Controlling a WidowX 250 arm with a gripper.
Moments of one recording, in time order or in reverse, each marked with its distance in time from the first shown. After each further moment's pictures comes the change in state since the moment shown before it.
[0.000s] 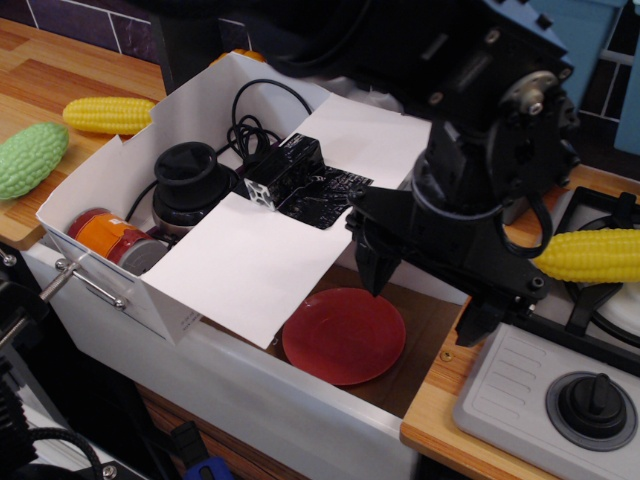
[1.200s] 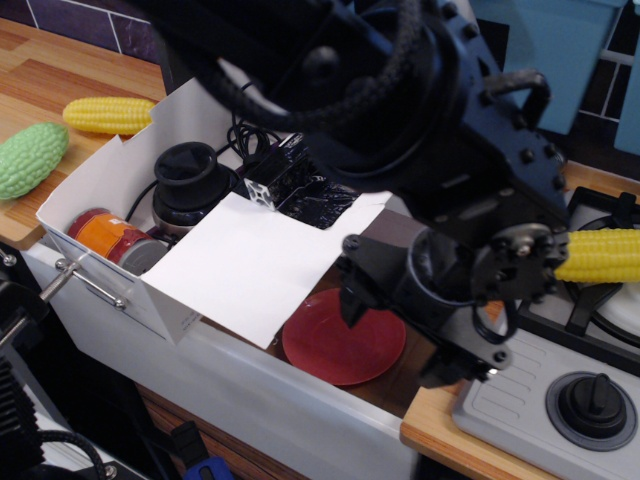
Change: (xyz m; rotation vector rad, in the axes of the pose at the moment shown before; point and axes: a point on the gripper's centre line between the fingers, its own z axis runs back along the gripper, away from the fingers) arm -0.015 0.012 -0.036 0.175 0.006 -0.093
